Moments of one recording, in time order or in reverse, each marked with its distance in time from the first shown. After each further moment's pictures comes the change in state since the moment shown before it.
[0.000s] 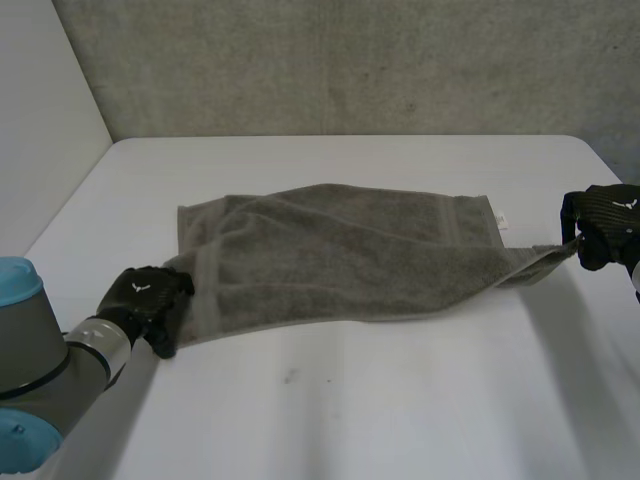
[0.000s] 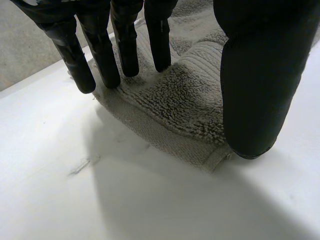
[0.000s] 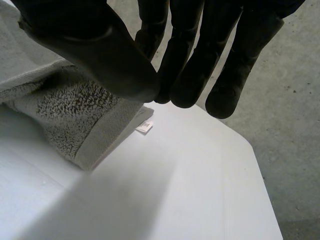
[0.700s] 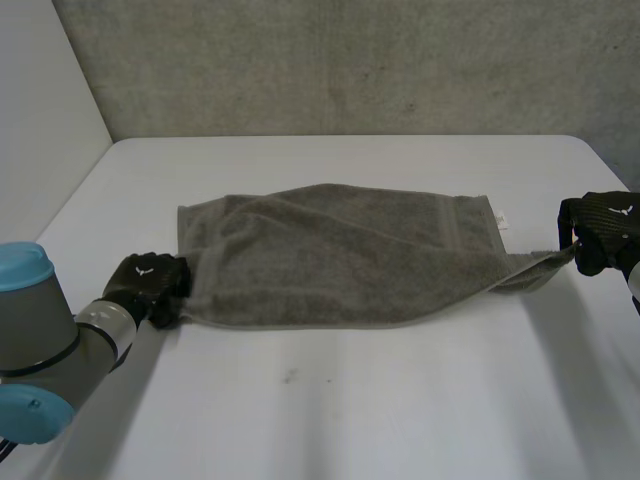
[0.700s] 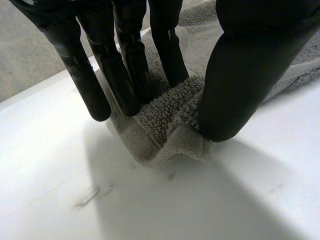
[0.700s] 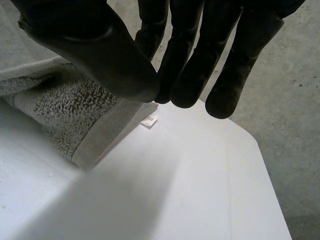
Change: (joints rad) left arm -0.008 -0.072 0.104 0.010 -0.001 -0.038; right arm 0.000 0.019 0.004 -0.001 0.001 -0.002; left_hand 0.473 0.481 0.480 0.481 0.477; right_hand 0.000 0.000 0.000 0.000 0.000
